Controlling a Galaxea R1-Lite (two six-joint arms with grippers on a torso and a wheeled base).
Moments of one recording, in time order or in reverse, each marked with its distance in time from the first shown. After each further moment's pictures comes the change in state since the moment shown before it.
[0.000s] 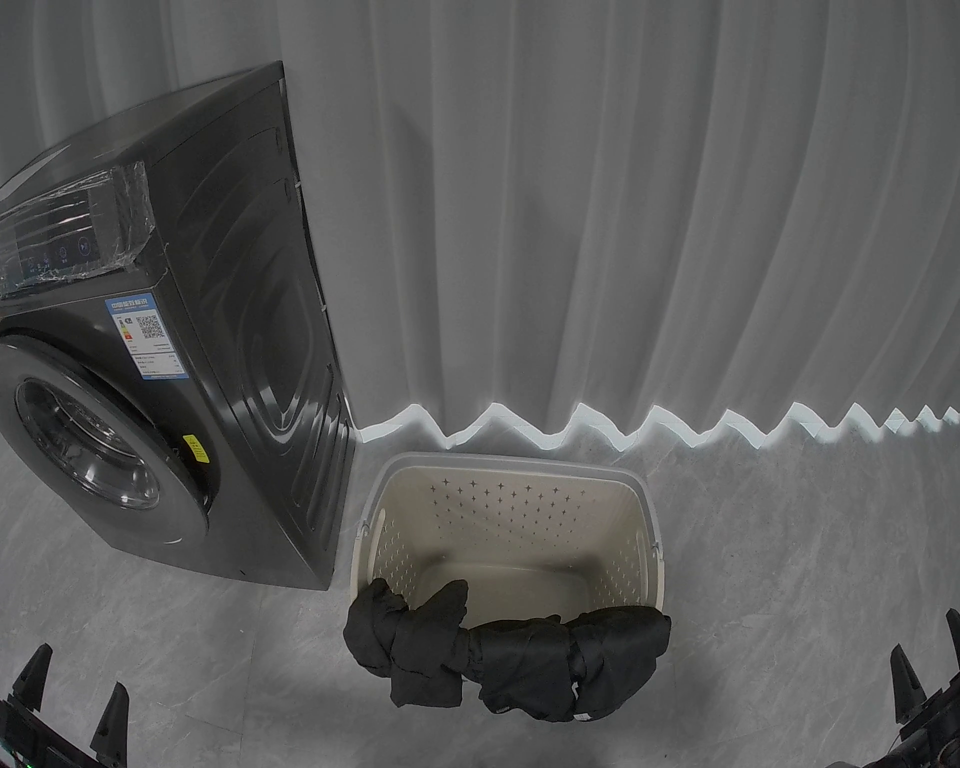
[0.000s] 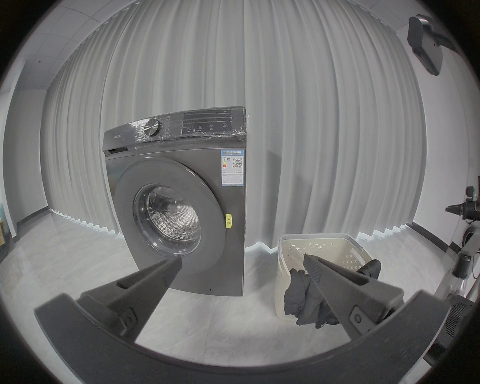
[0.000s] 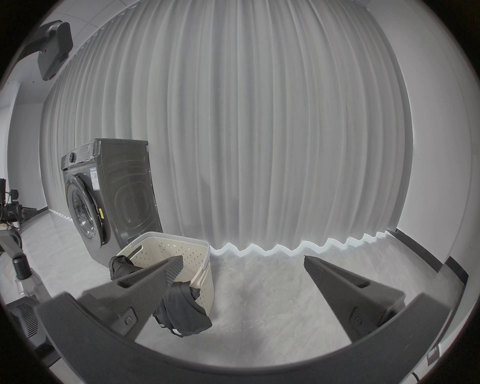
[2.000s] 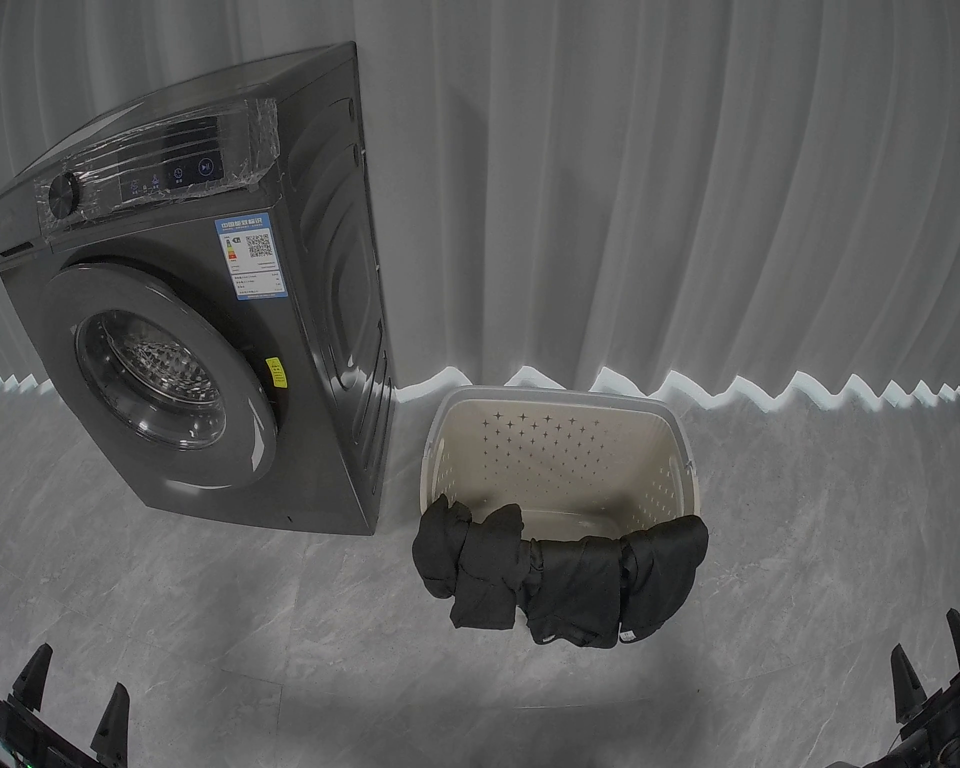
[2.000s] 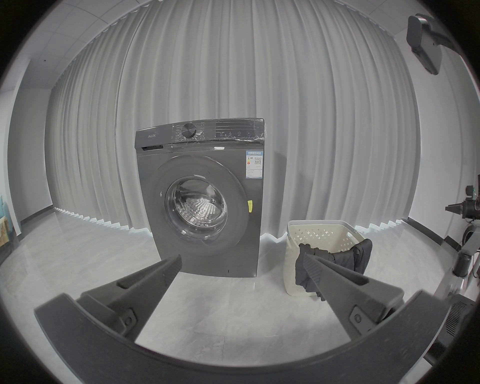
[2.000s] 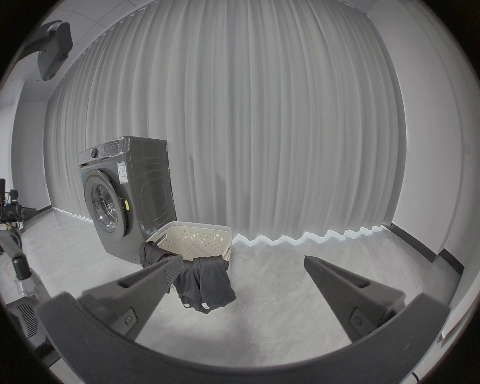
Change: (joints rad) left arm 0.000 0.000 0.000 0.000 -0.001 0.004; right arm 0.000 0.000 0.000 0.000 -0.001 0.000
